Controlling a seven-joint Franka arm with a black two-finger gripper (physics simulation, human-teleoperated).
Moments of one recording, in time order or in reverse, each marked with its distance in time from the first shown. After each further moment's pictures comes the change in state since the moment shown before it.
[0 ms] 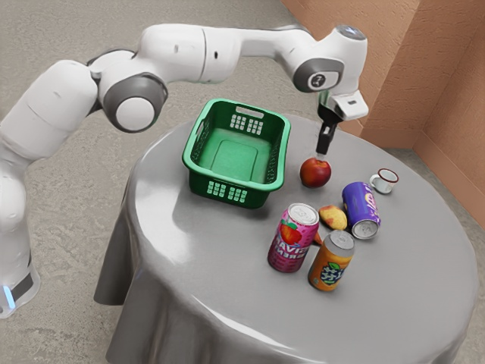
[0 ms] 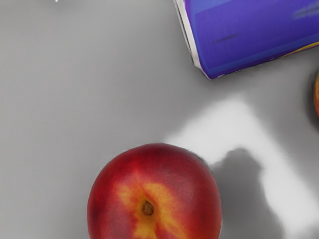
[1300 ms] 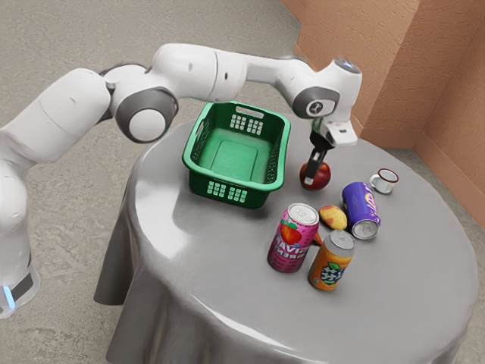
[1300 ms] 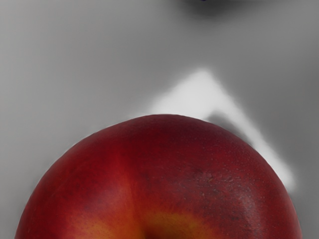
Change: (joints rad) arm 0.037 0.142 -0.036 0.028 -0.009 -0.007 0.076
